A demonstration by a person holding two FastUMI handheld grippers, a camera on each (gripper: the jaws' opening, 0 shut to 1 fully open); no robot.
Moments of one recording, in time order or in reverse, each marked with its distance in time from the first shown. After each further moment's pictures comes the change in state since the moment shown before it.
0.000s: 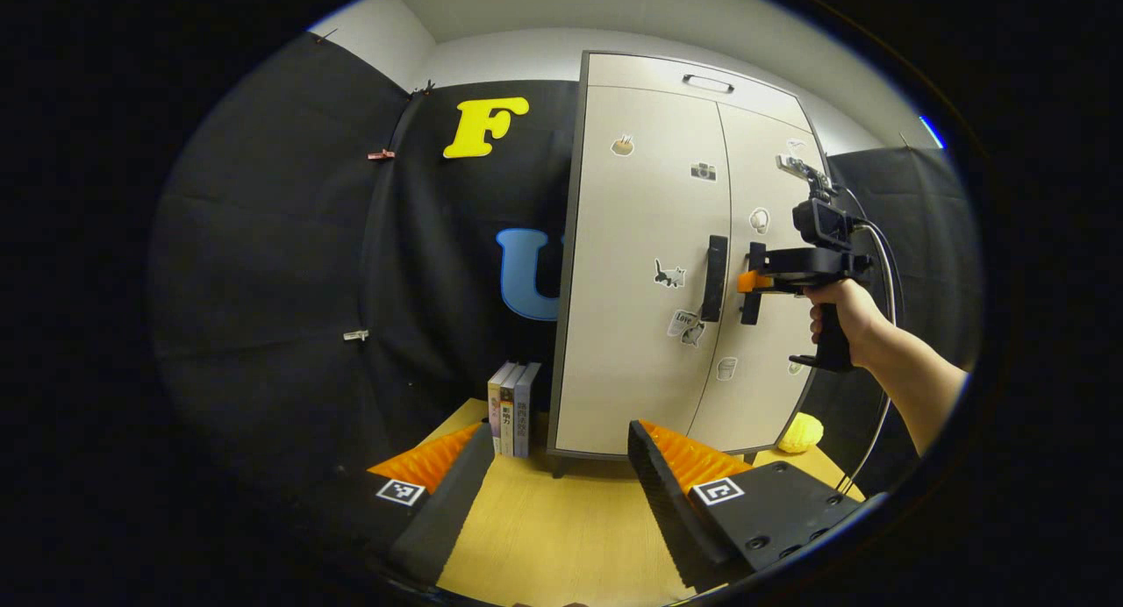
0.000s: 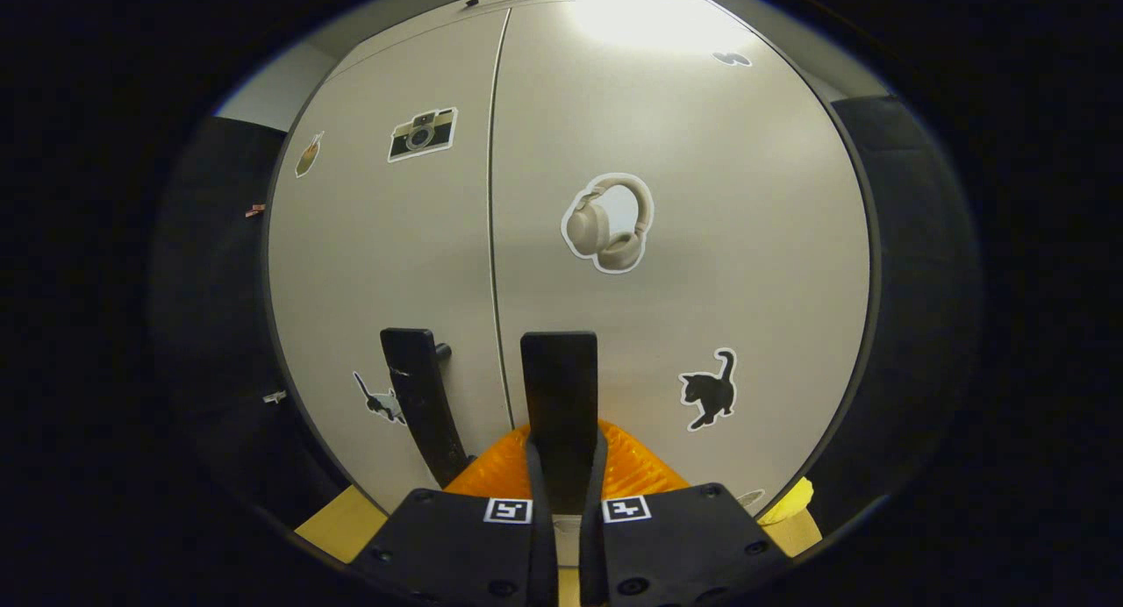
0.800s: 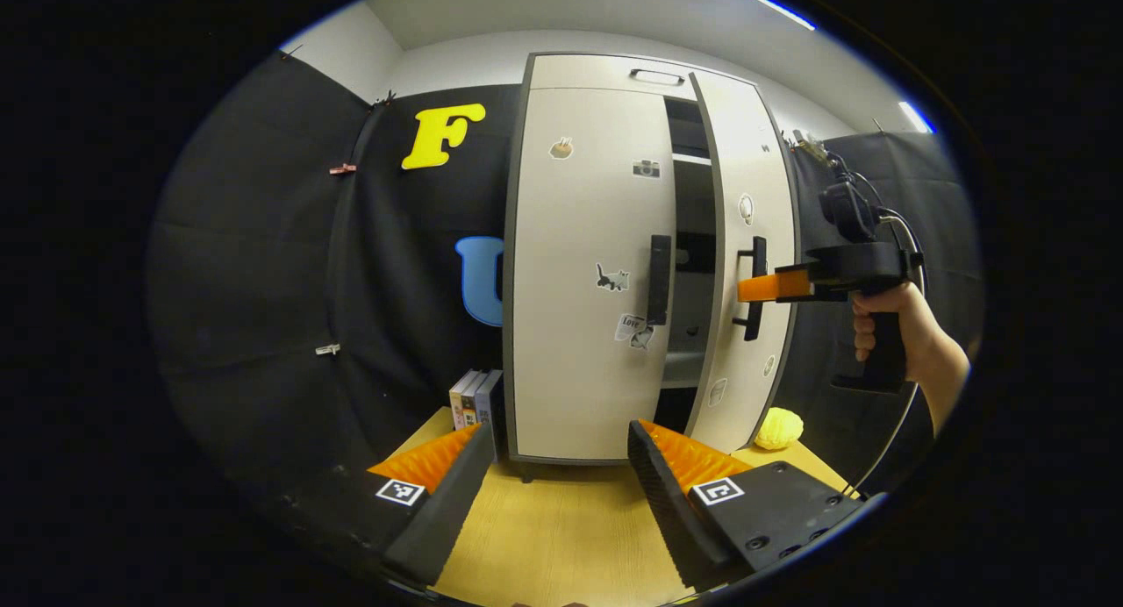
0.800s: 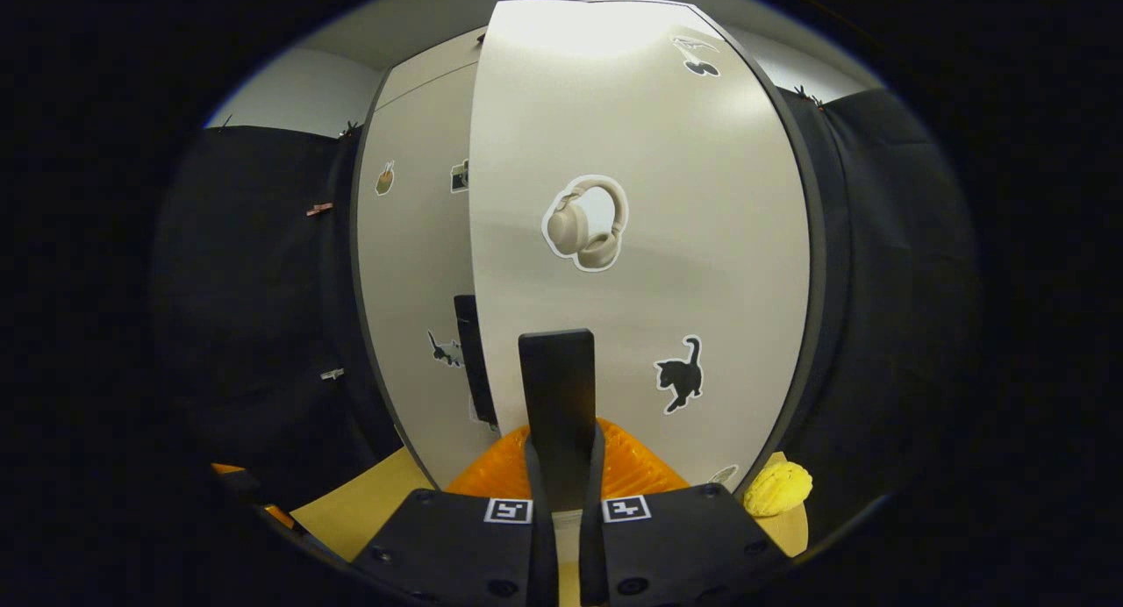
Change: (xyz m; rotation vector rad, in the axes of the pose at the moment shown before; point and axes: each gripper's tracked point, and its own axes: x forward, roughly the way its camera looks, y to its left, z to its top) left arm 0.008 -0.076 0.013 0.080 -0.007 -0.059; right arm -0.070 -0.017 -0.005 -0.013 0.037 0.198
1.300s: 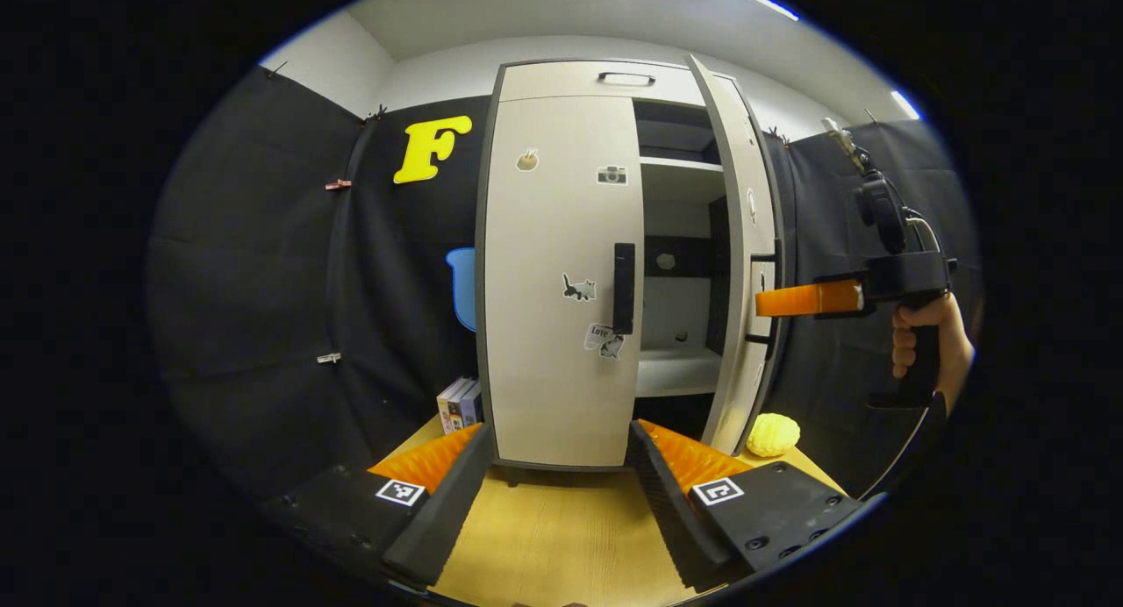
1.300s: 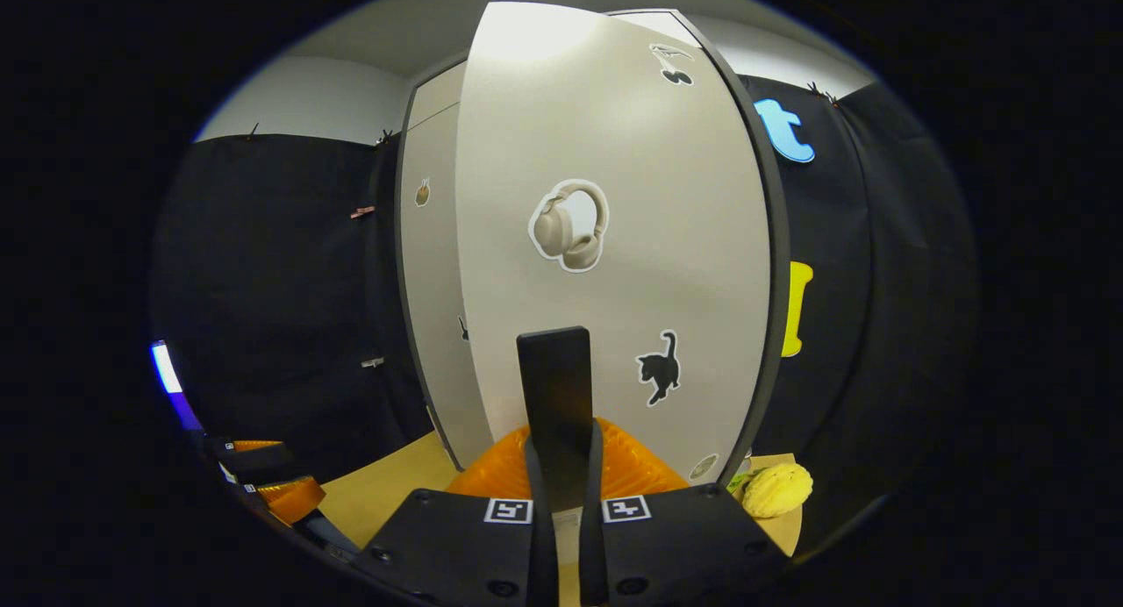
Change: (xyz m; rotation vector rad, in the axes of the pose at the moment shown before) left arm -0.005 -0.059 0.001 0.016 -0.009 0.044; right arm -0.030 -0.020 0.004 -0.003 0.004 0.137
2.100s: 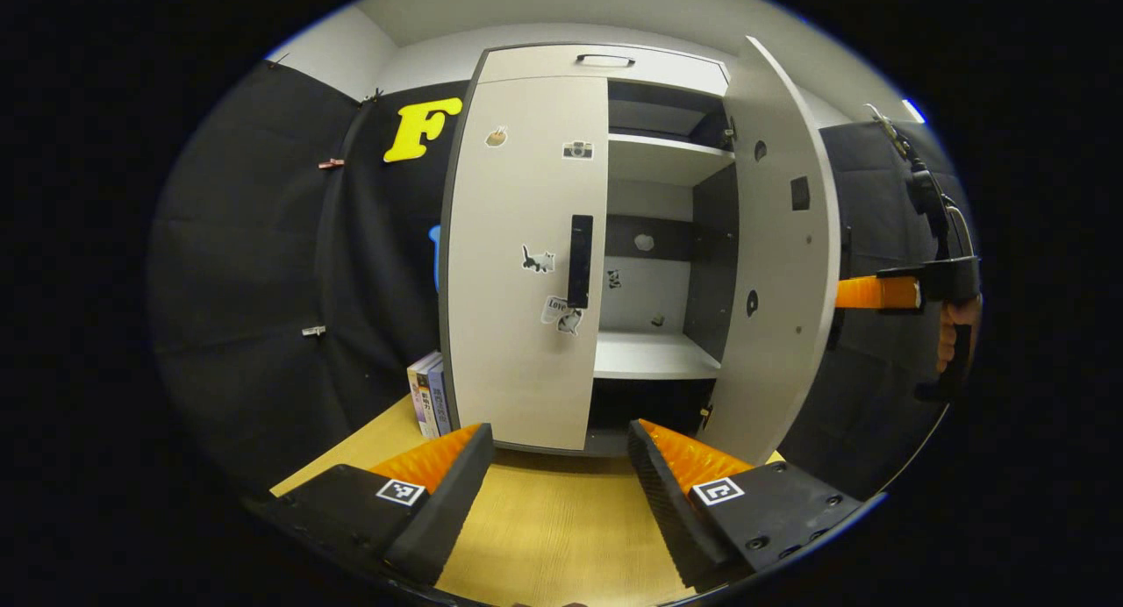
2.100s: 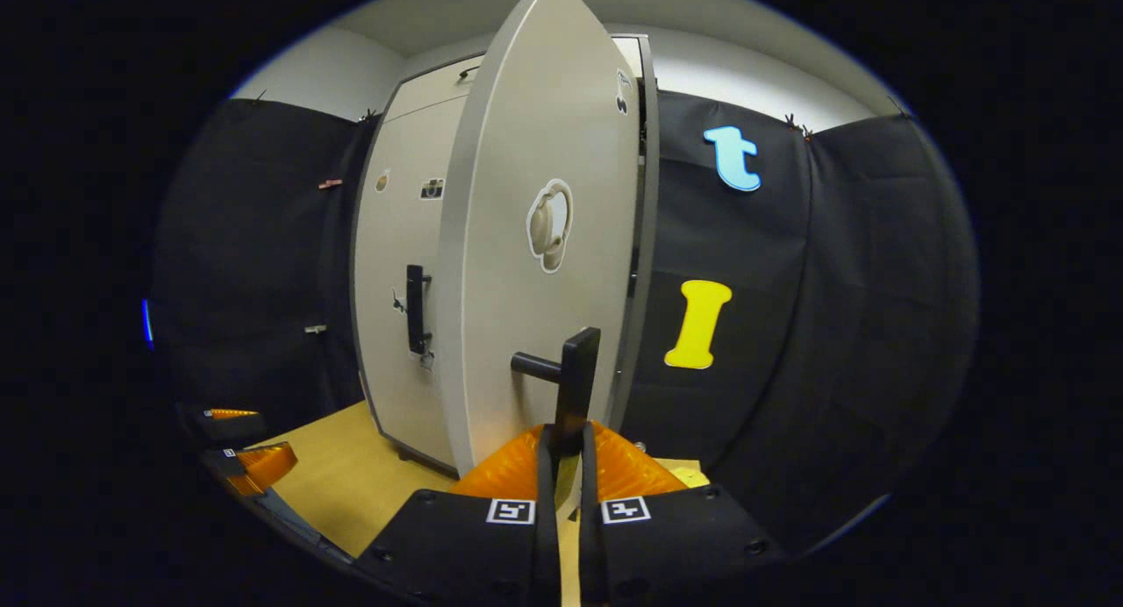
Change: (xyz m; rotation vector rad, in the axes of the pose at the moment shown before) left arm 0.002 -0.060 -0.029 -0.043 0.064 -0.028; right arm -0.036 -0.071 0.005 -0.141 -0.016 -0.223
